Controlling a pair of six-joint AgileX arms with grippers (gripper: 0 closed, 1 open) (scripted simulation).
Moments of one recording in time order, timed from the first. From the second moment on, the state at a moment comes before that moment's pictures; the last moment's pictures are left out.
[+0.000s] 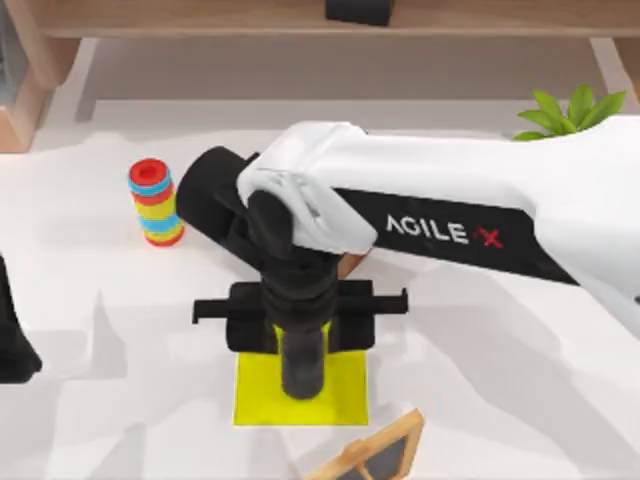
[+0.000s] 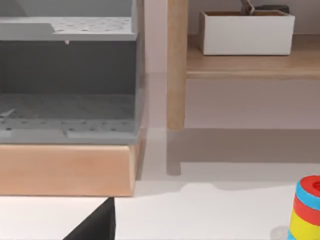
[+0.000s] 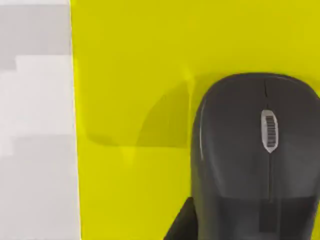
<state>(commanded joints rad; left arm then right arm) 0.00 0.00 0.00 0.00 0.00 0.00 0.92 2.25 1.75 -1.01 0.09 0.91</state>
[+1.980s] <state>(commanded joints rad) 0.00 0.00 0.00 0.00 0.00 0.00 0.24 1.61 0.96 0.15 -0.26 -0.17</state>
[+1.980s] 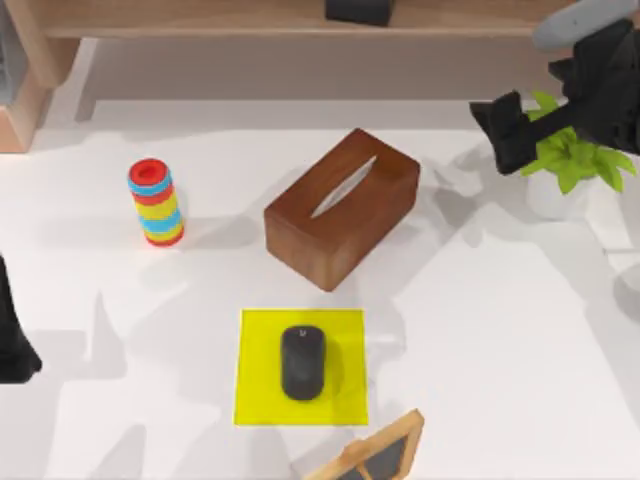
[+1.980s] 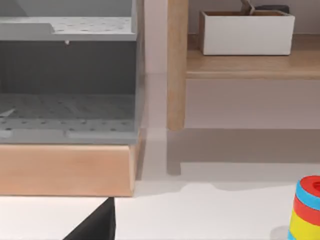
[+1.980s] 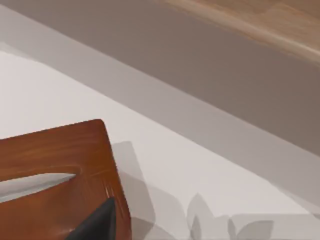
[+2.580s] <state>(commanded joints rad) 0.00 0.00 0.00 0.00 0.00 0.00 -0.37 1.57 0.38 1.07 -0.51 -1.00</state>
